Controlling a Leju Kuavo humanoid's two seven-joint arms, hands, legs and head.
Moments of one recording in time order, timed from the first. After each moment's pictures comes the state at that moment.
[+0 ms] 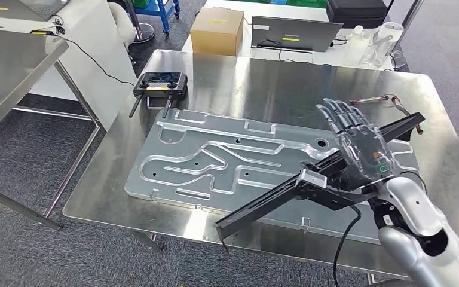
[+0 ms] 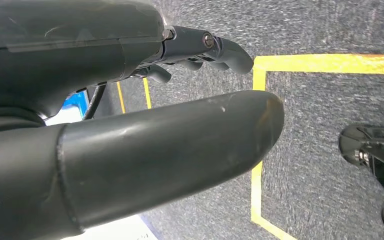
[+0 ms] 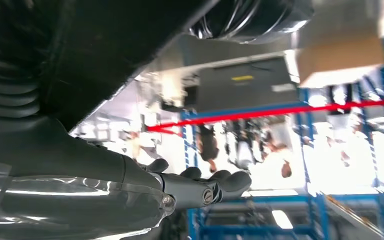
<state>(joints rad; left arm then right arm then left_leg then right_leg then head) 0.05 0.05 -0.99 0.00 0.98 -0.15 -0.25 -0.28 -0.67 0.34 -2.04 0.82 0.06 0.12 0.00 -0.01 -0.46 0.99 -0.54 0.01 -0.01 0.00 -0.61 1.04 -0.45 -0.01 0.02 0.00</state>
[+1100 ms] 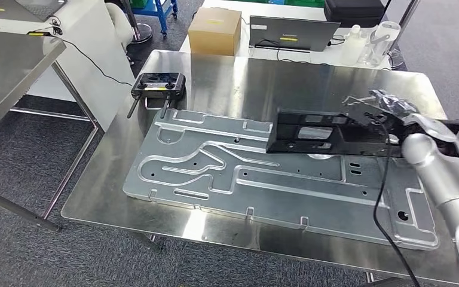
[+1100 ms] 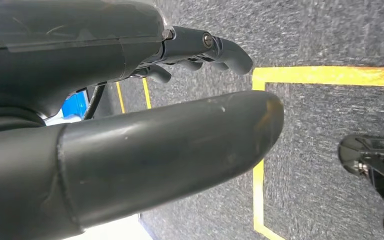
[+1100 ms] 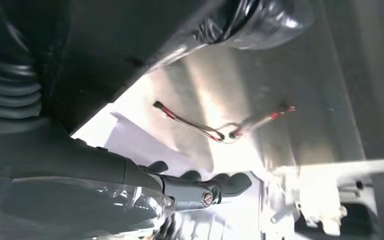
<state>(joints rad) 0.03 0.09 -0.99 0.00 0.93 -0.22 -0.25 -0.85 -0.64 0.48 -1.09 0.53 0.26 0.17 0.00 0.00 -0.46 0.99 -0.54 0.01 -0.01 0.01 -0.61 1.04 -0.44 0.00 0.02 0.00</state>
